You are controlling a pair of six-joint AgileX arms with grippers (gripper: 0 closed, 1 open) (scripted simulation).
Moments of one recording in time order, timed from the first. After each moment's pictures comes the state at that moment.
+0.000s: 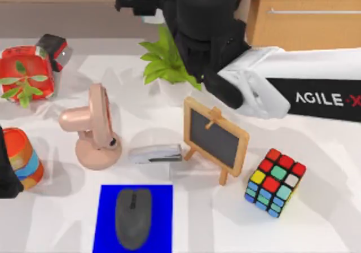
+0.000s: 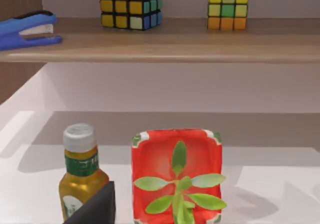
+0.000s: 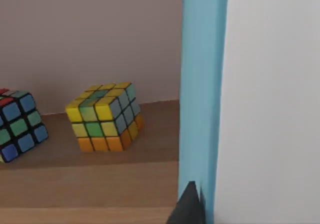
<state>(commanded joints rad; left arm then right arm) 0.00 0.00 0.00 0.00 0.00 0.00 0.75 2.04 1.39 0.63 0.50 0.27</state>
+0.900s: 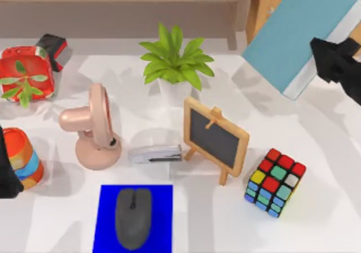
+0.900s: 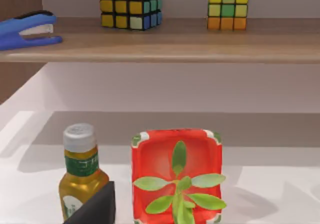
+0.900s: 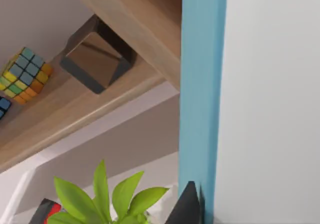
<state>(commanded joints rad) 0.00 0.00 0.00 0.00 0.00 0.00 0.22 1.43 0.51 0.72 -0.16 0.73</state>
